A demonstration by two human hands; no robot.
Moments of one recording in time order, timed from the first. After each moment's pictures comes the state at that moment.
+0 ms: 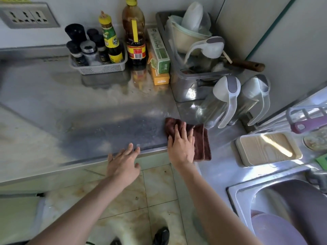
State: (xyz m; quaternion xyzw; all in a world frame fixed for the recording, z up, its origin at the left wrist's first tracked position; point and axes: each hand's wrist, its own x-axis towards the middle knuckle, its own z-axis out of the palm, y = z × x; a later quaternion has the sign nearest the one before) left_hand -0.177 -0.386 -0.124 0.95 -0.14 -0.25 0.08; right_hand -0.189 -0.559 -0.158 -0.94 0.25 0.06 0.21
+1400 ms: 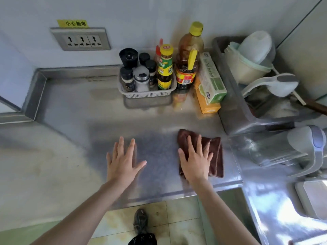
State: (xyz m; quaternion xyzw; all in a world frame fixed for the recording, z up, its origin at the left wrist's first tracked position) left_hand -0.026 -0.258 -0.140 0.97 -0.05 -0.18 0.17; right_hand -0.074 -0.466 -0.159 -0.94 0.26 0.11 0.19
